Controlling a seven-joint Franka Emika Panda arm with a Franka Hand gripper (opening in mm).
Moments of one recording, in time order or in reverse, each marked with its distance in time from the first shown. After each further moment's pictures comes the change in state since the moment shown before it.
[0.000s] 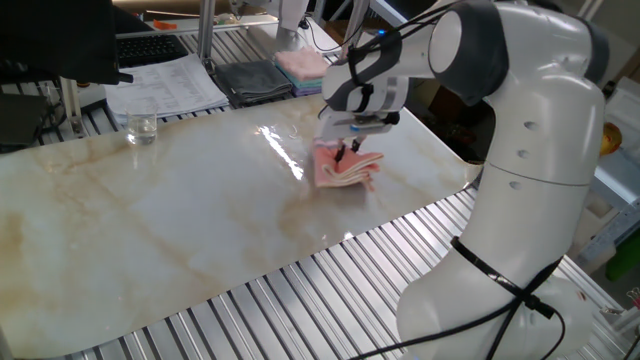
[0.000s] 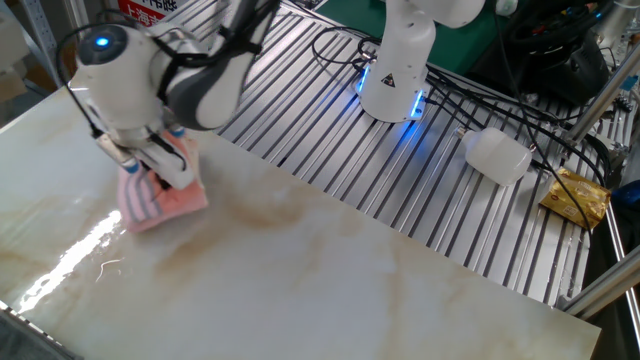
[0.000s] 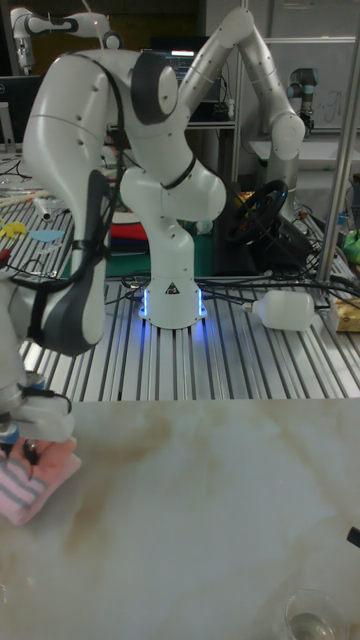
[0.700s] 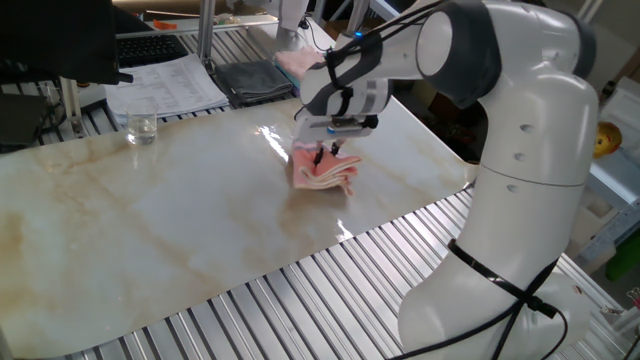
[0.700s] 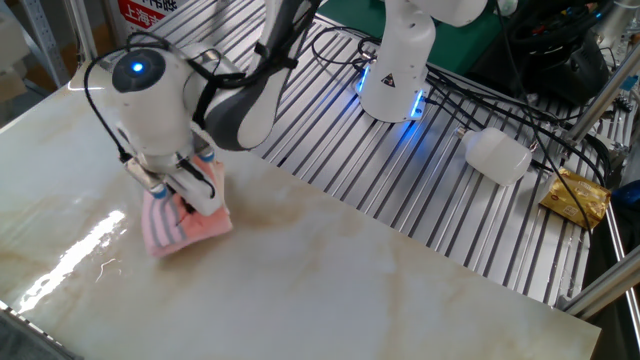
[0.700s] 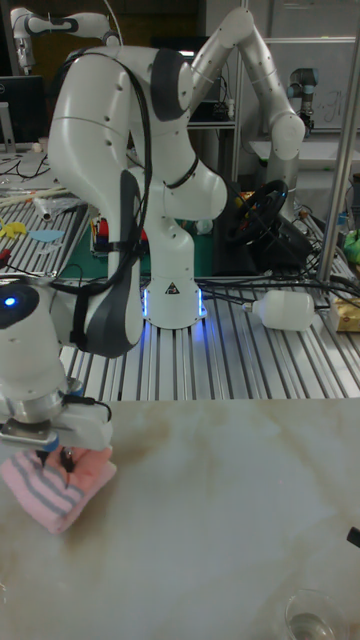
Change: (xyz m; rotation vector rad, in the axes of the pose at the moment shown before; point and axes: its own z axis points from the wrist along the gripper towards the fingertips) arm -0.003 0.060 0.003 -0.014 -0.005 0.031
